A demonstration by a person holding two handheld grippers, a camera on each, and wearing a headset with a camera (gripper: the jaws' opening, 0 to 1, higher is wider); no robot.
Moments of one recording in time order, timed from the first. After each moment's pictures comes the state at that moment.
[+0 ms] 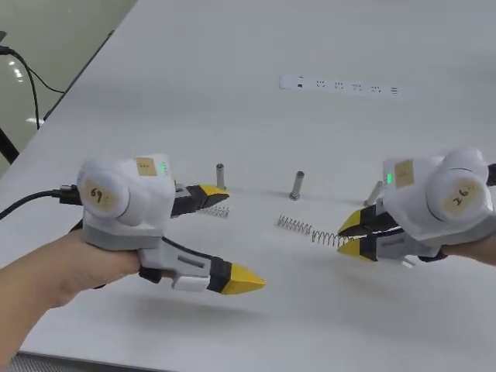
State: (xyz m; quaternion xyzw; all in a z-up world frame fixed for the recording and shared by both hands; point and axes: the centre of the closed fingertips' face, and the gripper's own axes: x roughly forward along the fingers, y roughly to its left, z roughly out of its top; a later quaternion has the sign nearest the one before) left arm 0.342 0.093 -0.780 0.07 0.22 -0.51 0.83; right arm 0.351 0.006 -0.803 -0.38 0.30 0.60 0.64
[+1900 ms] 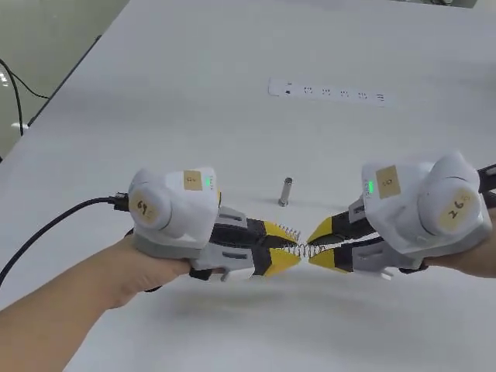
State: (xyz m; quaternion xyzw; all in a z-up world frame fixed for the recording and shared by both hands) left arm 0.336 0.029 -0.772 0.05 0.16 -0.60 0.78; right arm 0.331 0.029 -0.779 -0.37 0.25 0.63 0.63
